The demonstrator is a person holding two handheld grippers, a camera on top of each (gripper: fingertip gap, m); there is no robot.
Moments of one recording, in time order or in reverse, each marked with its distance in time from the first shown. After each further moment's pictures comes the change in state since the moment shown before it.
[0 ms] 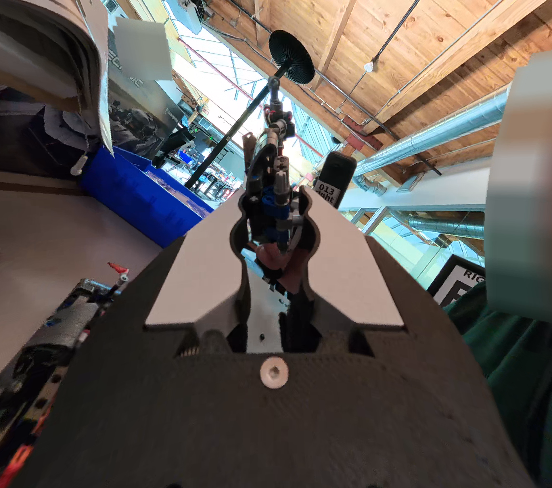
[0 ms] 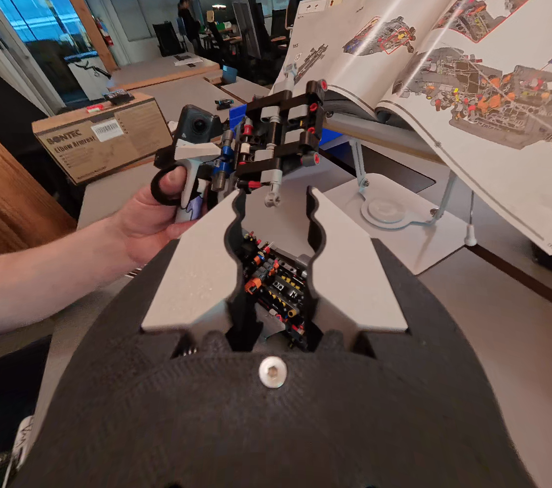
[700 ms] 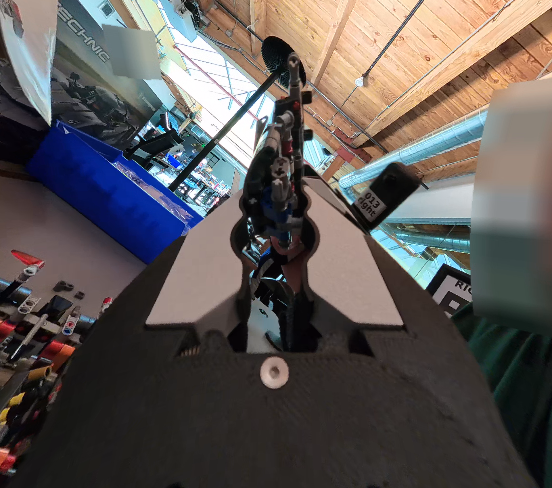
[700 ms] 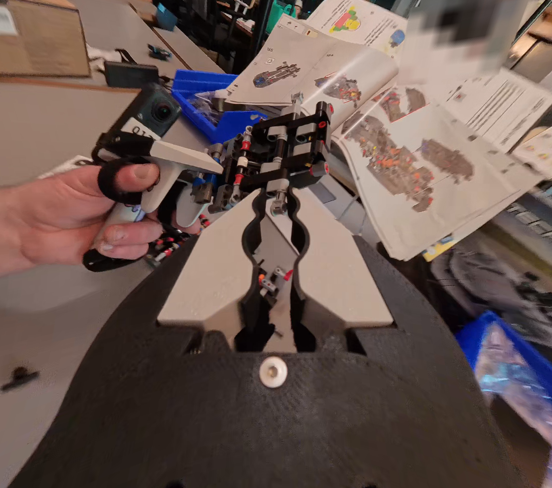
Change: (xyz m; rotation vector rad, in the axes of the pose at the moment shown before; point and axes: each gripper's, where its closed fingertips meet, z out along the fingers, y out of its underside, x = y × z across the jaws) left arm 0.027 0.043 0.033 0.043 0.018 -0.050; right arm -0.021 -0.021 -0.048 -0.061 0.242 -0.436
